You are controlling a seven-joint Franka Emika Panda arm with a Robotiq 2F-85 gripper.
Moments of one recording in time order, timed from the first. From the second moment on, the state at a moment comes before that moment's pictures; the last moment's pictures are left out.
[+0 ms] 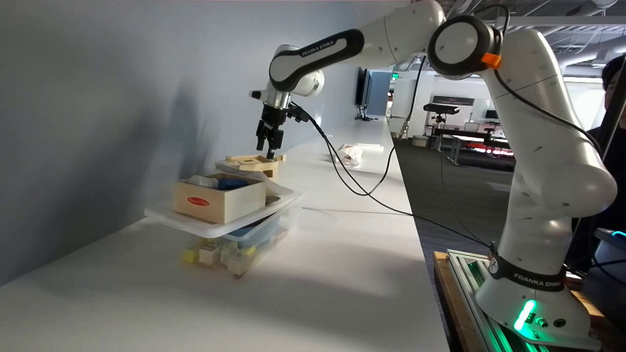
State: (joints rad) arm -0.22 0.49 -0.07 -1.44 0.13 2.13 -1.17
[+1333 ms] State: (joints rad) arm -0.23 0.54 -0.05 -1.46 0.12 2.16 -1.12
